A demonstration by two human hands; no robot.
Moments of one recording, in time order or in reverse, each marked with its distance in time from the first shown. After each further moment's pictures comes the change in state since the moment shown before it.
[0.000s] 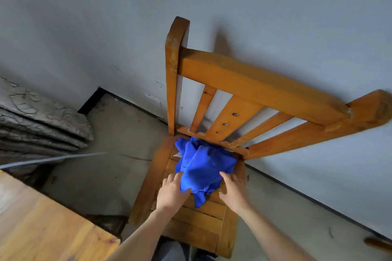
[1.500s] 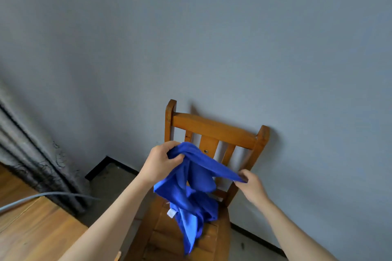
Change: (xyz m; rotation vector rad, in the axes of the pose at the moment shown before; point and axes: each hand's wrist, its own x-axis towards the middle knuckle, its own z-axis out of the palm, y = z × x) left_hand -0.186 0.123 -0.193 -0.378 0.436 0.678; right_hand -0.149 0.000 -0.148 0.595 0.457 -0.173
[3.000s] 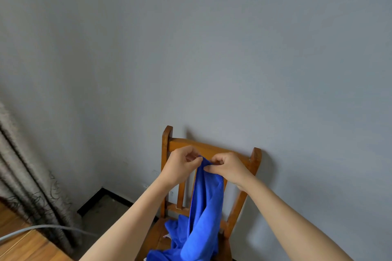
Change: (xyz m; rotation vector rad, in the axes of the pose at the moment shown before) left_hand 0.030 0.056 0.021 -0.068 0.013 0.174; right_hand -0.011 -0.131 -0.031 0.110 -0.201 -0.328
